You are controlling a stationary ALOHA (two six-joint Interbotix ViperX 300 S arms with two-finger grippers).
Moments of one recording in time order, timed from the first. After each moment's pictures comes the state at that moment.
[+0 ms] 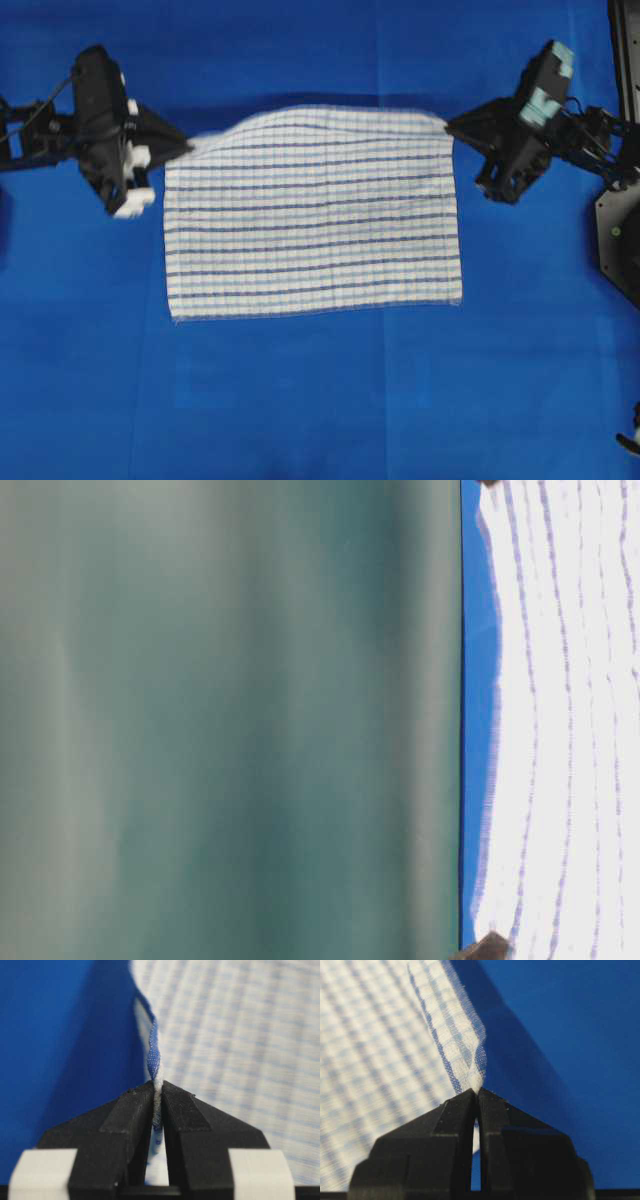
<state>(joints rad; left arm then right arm) 0.21 -0.22 1.14 -0.04 -0.36 -0.04 -0.33 -0.30 1.26 0.21 -0.41 0.07</state>
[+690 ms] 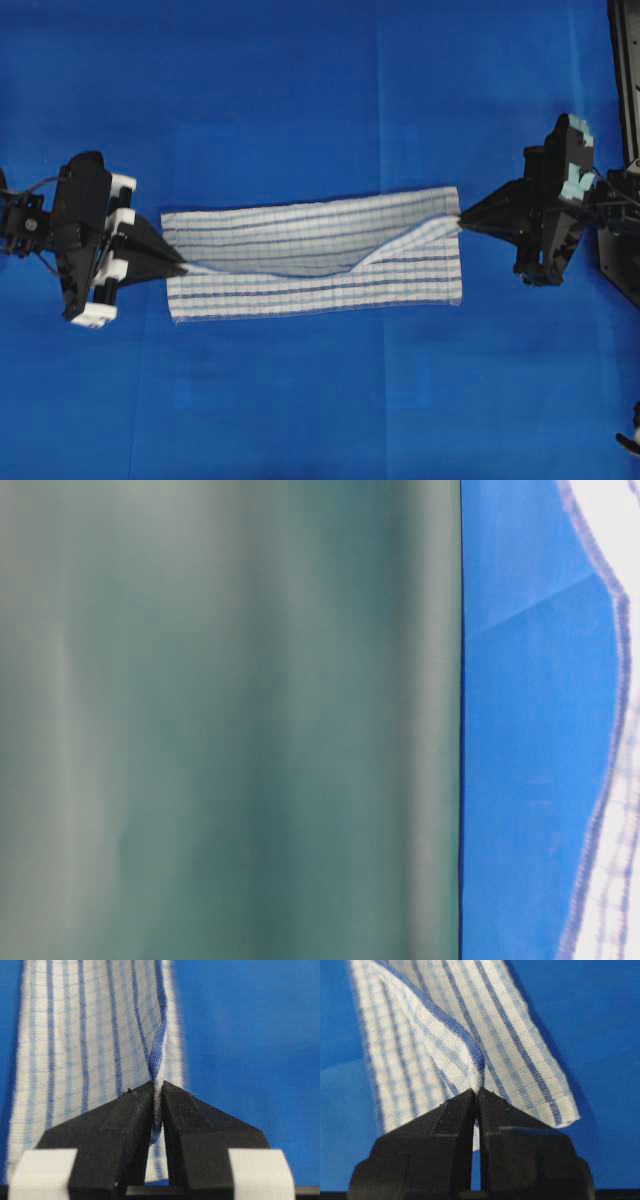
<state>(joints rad) -0.19 -0.27 1.15 -0.05 -0.35 -0.22 0.08 -0.47 1.33 0.39 -0.29 0.12</state>
